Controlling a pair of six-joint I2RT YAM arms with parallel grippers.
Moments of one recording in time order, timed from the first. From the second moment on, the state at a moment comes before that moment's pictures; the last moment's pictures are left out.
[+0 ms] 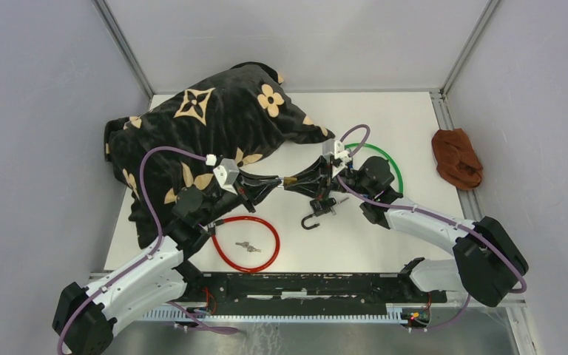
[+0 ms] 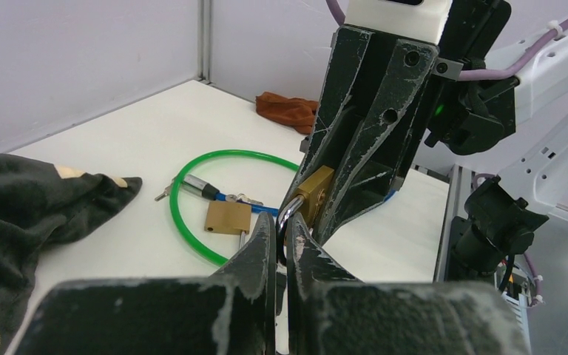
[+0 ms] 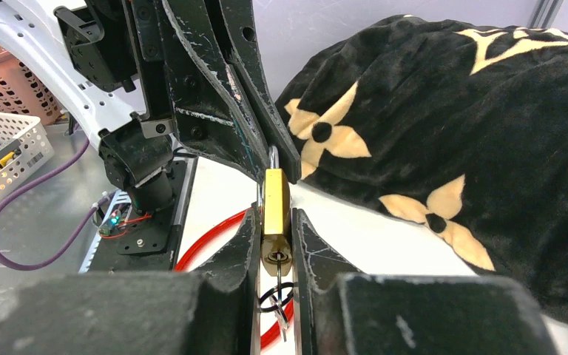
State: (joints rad) left arm -0.68 0.80 0.42 0.59 0.40 -0.25; right arm 0.68 1.29 0.64 0.89 -0.80 0.21
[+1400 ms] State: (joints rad) left arm -0.65 0.68 0.54 0.16 0.71 -0.08; right arm 0.67 1.19 0.76 0.39 -1.05 -0.08
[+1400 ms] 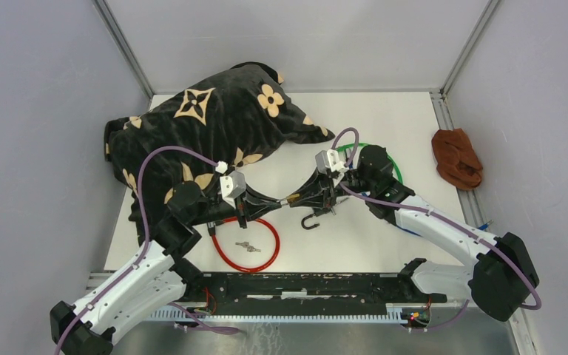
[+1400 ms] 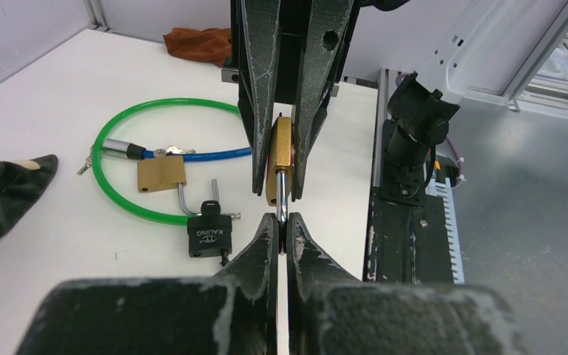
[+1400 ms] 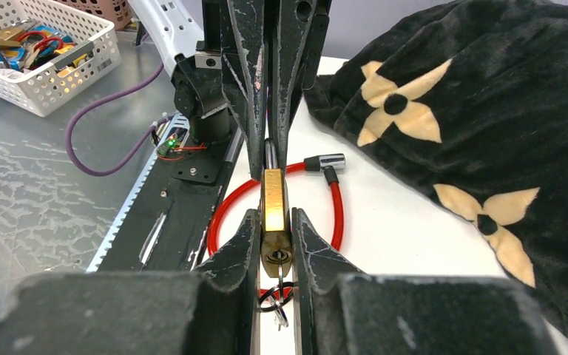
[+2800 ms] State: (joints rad) left arm -0.68 0.72 0.47 0.36 0.61 -0.15; right arm 0.69 1.26 0.75 0.56 -1.04 0.05
